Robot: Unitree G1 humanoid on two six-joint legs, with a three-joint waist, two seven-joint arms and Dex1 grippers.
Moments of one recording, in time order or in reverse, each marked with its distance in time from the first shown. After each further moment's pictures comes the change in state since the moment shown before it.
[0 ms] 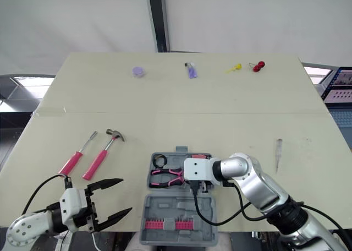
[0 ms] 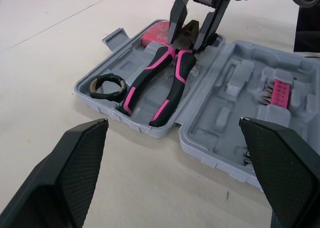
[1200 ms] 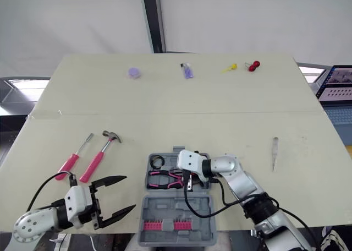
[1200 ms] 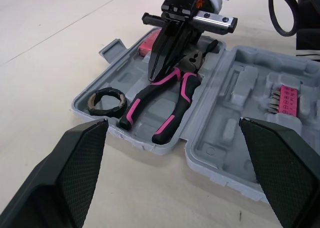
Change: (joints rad) left arm -0.035 0.000 -0.037 0.003 0.028 -0.013 0.032; right arm -0.028 0.251 -0.044 0.431 0.097 -0.348 -0.030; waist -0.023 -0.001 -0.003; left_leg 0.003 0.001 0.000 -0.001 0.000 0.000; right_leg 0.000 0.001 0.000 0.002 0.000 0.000
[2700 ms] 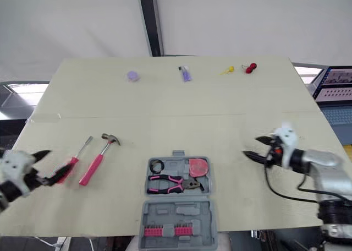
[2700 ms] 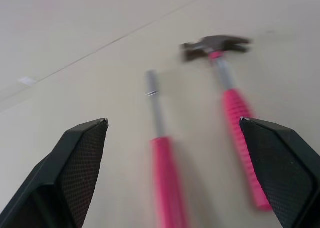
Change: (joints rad) left arm -0.220 0.186 0.463 0.523 -0.003 0.200 0.235; right arm 0.149 -0.423 -0.701 0.320 0.351 0.168 0.039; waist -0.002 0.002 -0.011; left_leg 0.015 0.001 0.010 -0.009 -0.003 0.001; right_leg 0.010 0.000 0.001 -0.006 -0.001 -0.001
